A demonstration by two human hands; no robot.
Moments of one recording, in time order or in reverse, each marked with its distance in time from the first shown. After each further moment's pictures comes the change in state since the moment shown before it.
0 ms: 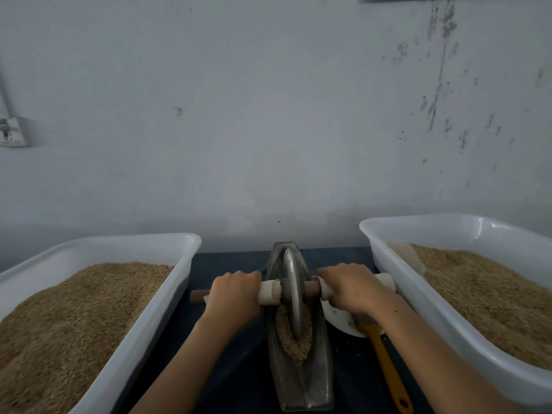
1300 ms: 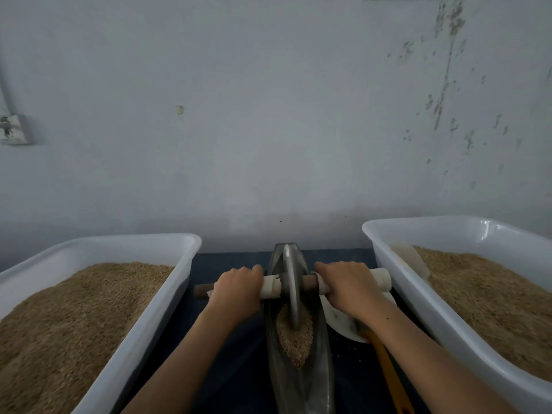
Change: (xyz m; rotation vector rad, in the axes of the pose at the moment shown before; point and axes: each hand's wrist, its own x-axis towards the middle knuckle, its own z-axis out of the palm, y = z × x) left_hand 0.018 -0.004 0.005 -0.052 -0.044 0.034; right_hand 0.012 0.003 0.018 -0.048 0.279 -0.007
